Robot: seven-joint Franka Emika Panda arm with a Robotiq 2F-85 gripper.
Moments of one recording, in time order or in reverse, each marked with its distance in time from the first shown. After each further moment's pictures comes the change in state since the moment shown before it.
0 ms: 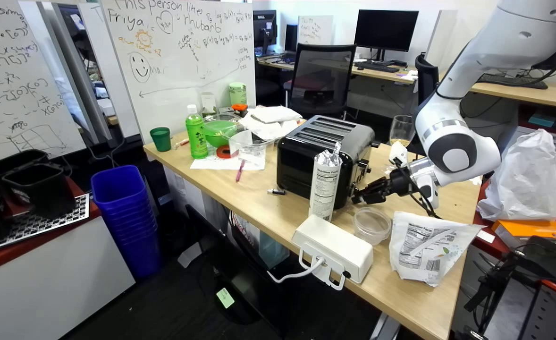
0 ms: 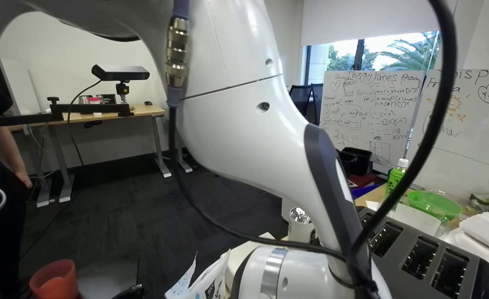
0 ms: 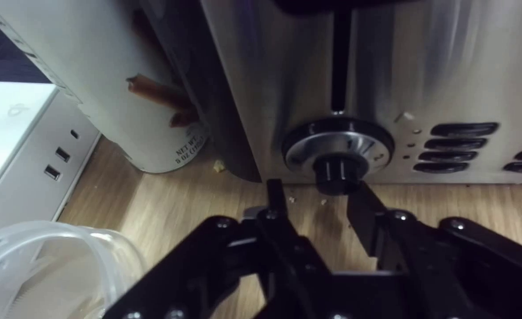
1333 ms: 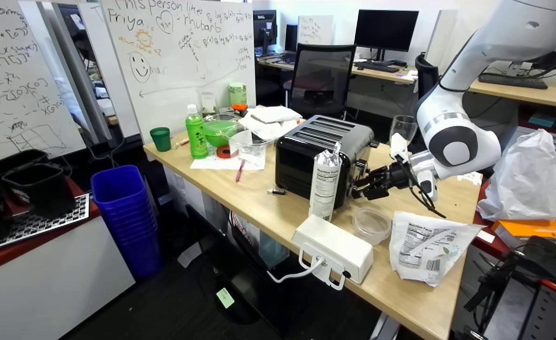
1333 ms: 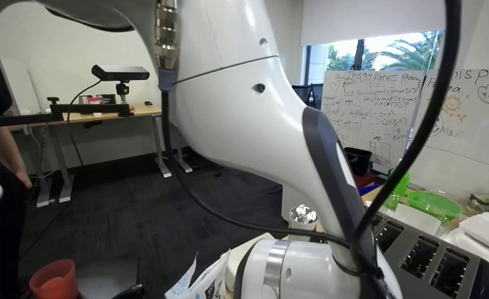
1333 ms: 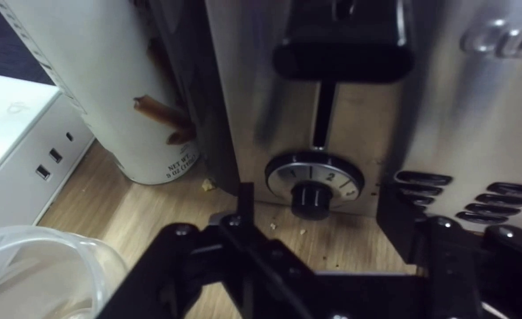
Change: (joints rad) arm 0.002 -0.038 -0.006 -0.004 0.005 -0.003 -0.122
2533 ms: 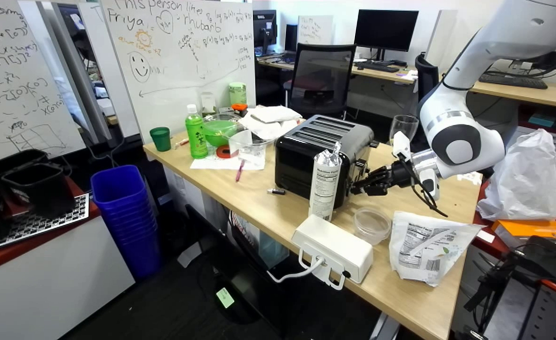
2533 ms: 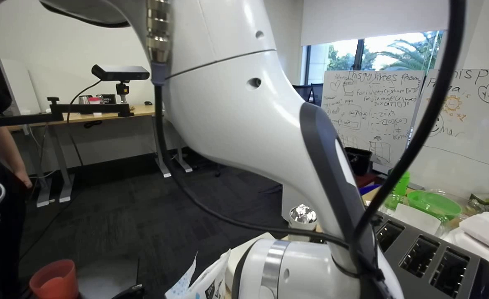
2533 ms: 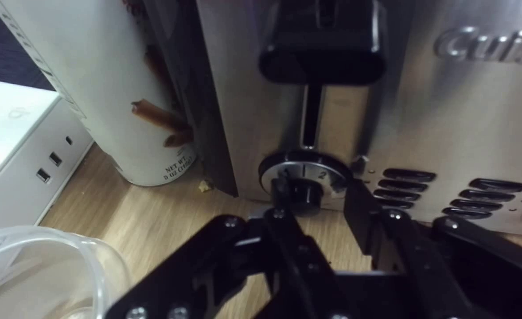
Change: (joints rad) arm -0.004 -0.013 -0.006 -0.014 0.004 -0.008 0.001
